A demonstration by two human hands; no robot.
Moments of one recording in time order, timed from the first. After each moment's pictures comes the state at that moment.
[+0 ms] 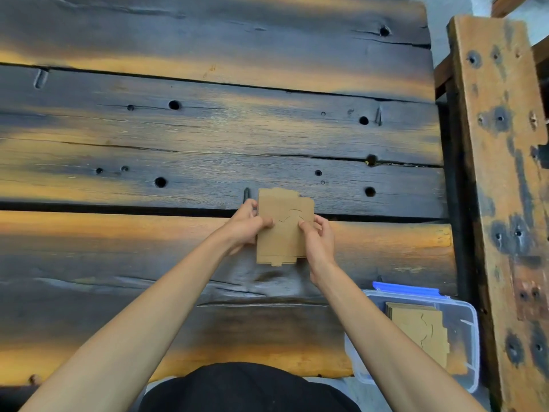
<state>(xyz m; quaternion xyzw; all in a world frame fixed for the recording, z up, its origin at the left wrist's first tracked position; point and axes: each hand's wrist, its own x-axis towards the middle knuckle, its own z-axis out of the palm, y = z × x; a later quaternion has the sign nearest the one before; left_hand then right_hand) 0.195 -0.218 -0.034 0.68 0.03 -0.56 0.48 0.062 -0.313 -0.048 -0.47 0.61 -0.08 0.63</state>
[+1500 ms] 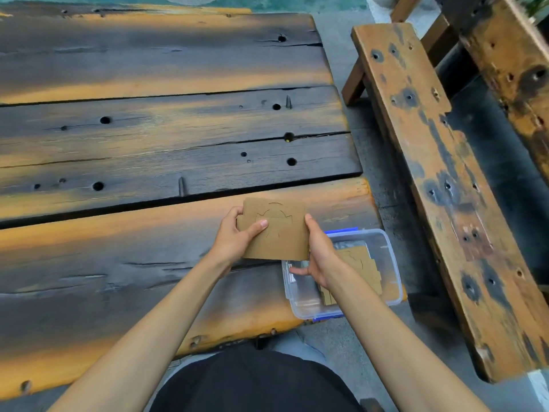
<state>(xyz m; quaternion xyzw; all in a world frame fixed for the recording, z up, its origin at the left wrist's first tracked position) 0.024 -0.229 0.004 0.71 -0.11 -0.45 0.53 -0.120 -0.338 0.023 -0.32 0.61 0.00 0.72</state>
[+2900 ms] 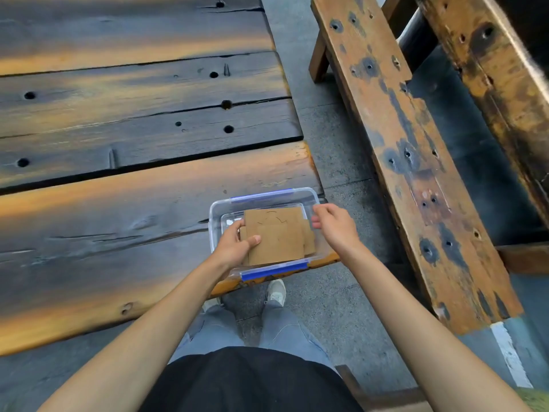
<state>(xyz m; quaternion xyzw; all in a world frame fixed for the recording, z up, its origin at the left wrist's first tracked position) -0.150 -0.263 -0.042 0.71 -0.08 -0.55 0.44 -0.310 -0.416 0.015 -0.63 0.61 -0.04 0.49</state>
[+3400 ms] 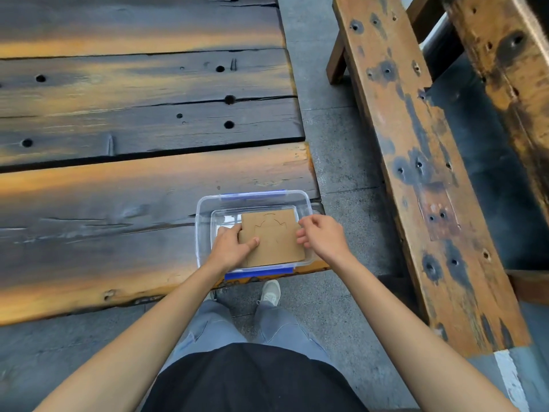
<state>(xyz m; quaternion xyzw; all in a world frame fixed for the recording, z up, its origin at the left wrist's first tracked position) -0.172 -0.276 -0.062 0.84 -0.22 -0.43 0.25 -0.325 -0.436 -0.010 -0.66 0.55 0.04 0.51</state>
